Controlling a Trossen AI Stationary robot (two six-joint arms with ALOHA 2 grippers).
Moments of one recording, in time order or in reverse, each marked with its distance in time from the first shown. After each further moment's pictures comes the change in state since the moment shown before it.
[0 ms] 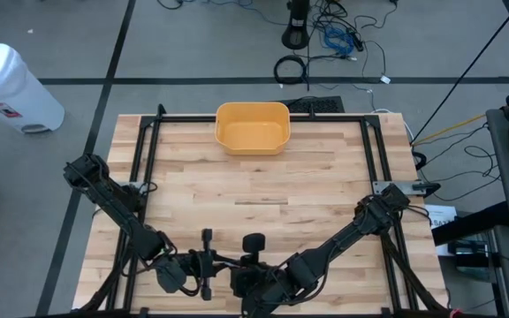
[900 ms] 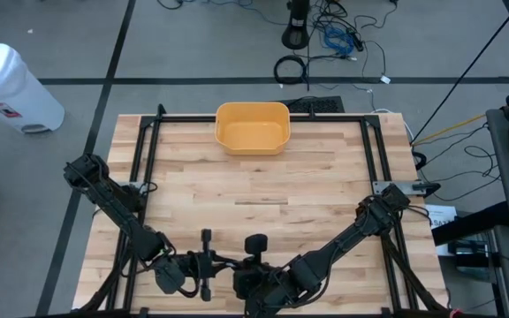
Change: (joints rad) left arm -0.016 0.000 0.000 0.013 -0.022 0.023; right arm 0.024 -0.006 0.000 -0.045 0.004 0.003
